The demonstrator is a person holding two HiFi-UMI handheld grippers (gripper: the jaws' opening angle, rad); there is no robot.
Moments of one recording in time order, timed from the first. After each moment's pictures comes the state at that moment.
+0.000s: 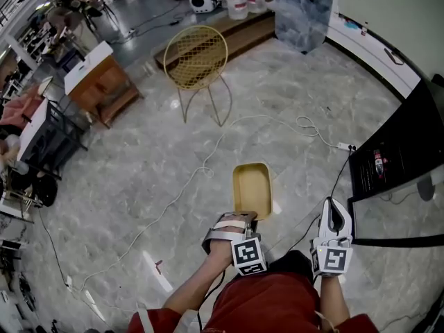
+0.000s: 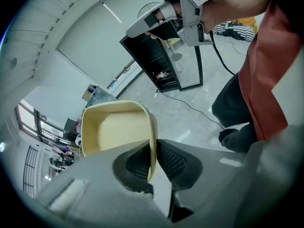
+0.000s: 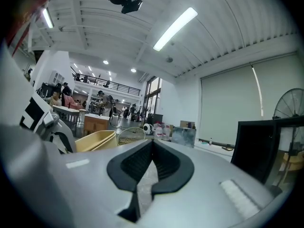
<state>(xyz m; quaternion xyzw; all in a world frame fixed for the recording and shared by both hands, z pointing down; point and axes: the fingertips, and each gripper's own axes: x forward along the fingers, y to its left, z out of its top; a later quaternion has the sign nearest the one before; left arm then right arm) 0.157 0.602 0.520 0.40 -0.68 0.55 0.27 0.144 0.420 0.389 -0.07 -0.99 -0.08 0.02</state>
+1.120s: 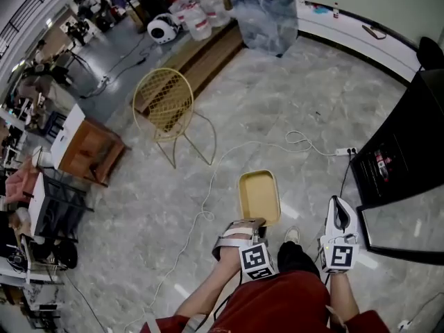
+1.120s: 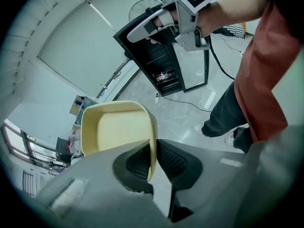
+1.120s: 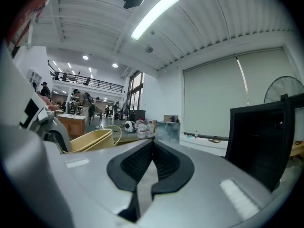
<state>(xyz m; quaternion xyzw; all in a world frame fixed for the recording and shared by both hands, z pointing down) -0.061 0.463 0.530 0.47 -0.62 0.57 0.25 -0.056 0.269 0.418 0.03 -1.00 -0.03 0.05</state>
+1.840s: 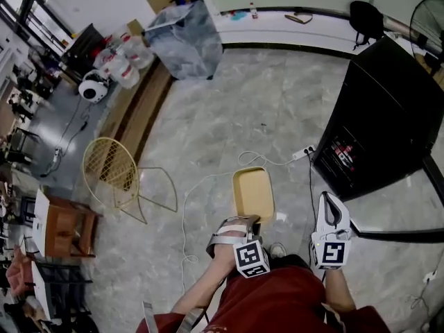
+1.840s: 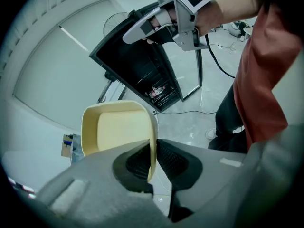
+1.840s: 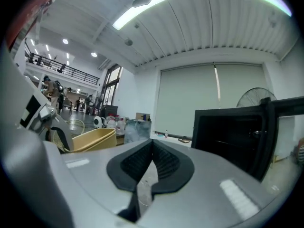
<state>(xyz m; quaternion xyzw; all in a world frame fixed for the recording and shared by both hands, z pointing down) -0.160 0.255 0.518 0.57 -0.53 0.61 0.13 -0.092 0.085 0.405 0.19 -0.98 -0.05 0.06</state>
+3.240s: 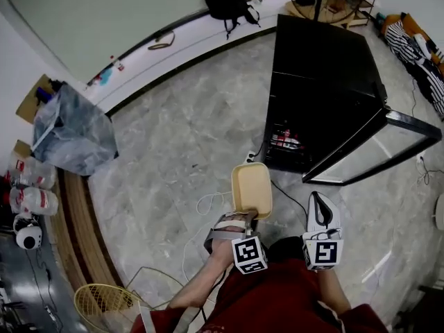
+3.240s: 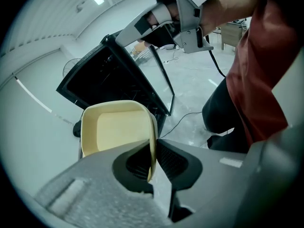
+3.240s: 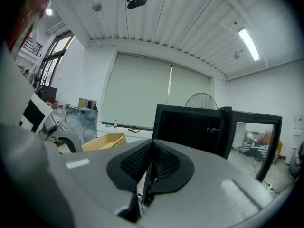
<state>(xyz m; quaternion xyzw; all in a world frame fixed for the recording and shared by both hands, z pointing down) -0.282 0.080 0.537 0.77 -0.26 0.58 -0.09 -0.154 0.012 0.404 0.52 -0.84 -0.02 0.11</state>
